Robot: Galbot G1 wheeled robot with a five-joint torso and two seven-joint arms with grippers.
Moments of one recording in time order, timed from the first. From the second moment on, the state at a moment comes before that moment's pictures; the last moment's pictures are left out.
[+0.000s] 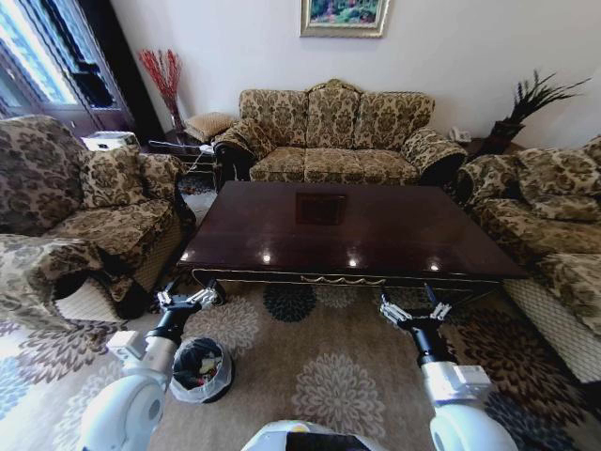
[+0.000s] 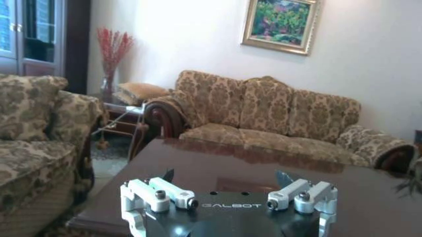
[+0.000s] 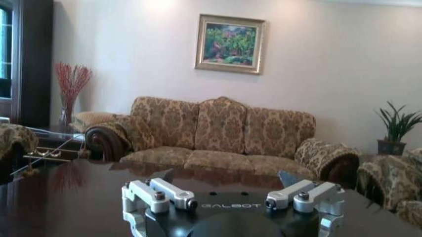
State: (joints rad) left arm 1.70 -1.38 -0.84 -2.40 -0.49 0.28 0.06; right arm -1.76 1.41 0.59 2.42 0.08 -0.07 0.07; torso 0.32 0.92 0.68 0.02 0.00
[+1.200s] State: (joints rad) left arm 1.71 -1.38 -0.84 -2.40 -0.45 0.25 0.07; right arm -1.74 1.39 0.55 2.44 0.09 -0.15 0.12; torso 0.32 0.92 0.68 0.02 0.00
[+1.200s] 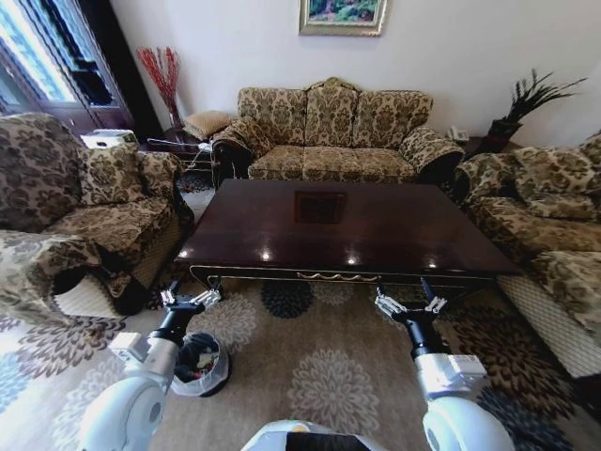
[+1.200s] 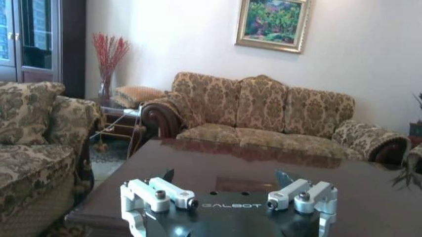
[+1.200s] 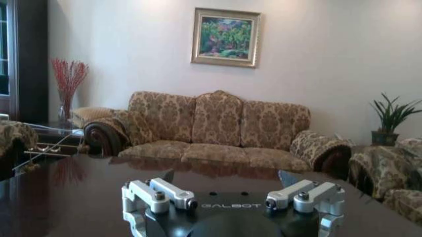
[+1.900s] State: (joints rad) left arm 1.71 -1.38 -0.84 -2.40 -0.45 0.25 0.07; right arm -1.74 1.39 0.55 2.44 0.09 -0.14 0.12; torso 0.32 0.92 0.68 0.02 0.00
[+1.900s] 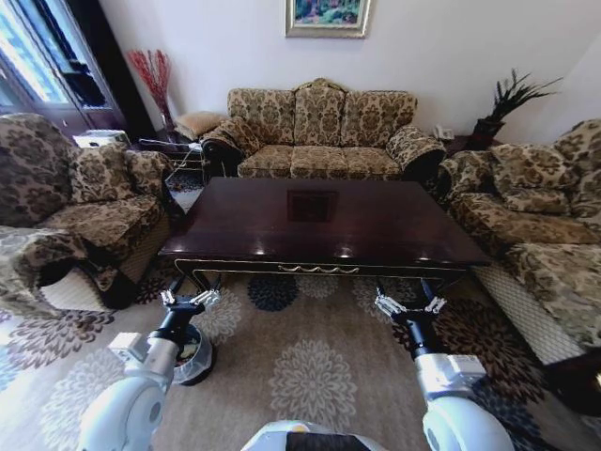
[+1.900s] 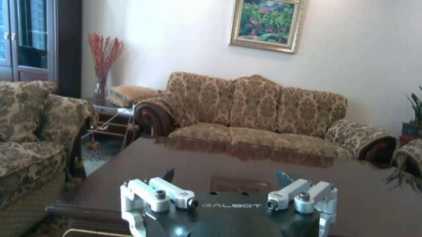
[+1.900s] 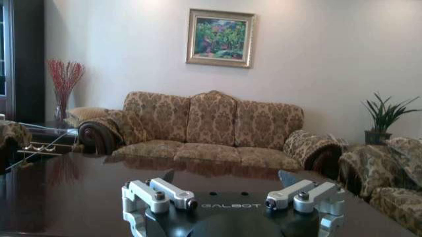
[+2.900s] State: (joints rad) left arm 1.71 -1.38 -0.84 -2.40 -0.45 0.25 0.07; right arm -1.74 1.39 0.55 2.44 0.09 -0.14 0.12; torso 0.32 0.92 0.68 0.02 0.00
